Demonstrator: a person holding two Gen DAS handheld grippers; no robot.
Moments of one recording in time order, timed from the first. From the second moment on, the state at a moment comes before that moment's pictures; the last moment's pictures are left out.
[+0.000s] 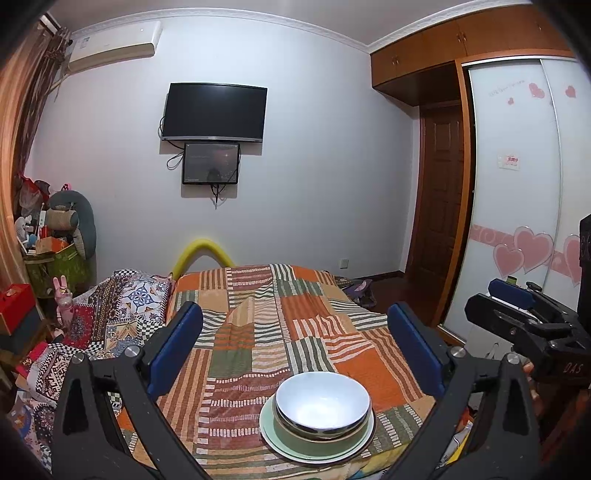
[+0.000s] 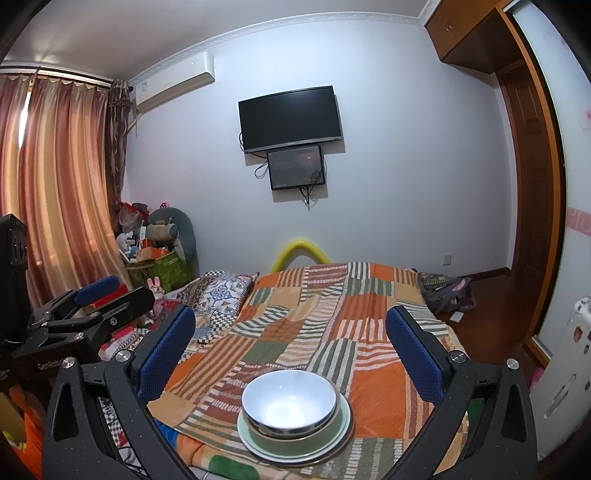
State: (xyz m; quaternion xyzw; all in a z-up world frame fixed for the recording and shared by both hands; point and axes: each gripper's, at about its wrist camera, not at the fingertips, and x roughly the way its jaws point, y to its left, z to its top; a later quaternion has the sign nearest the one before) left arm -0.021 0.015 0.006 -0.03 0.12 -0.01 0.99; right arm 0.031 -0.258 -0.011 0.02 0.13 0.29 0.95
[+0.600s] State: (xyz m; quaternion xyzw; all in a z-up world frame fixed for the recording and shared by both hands) left arm -0.019 0.017 0.002 -0.03 0.12 -0.01 0.99; right arm 0.031 -0.258 -0.010 0.02 0.13 0.29 0.95
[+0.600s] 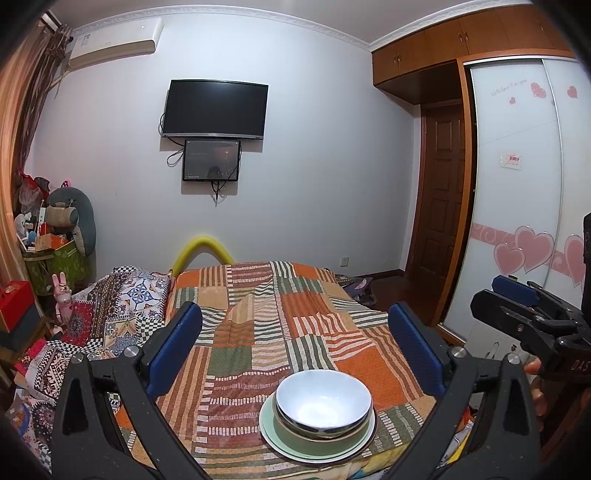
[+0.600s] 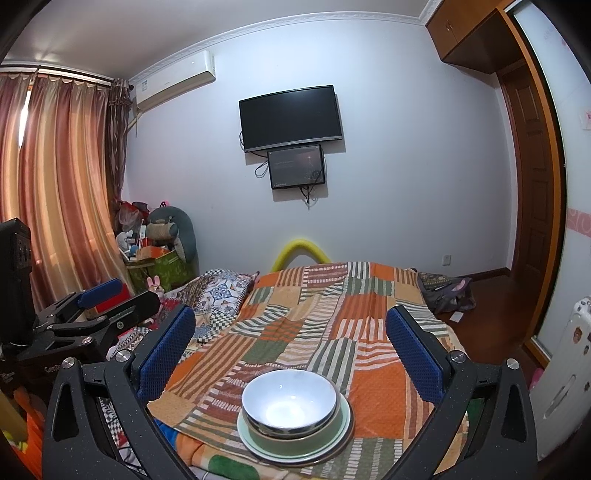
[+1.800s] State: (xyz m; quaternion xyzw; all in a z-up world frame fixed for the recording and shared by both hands) left arm -0.015 0.016 -0.002 -0.04 0.13 -0.01 0.99; right arm 0.027 -0.256 -0.010 0.02 0.13 0.29 0.95
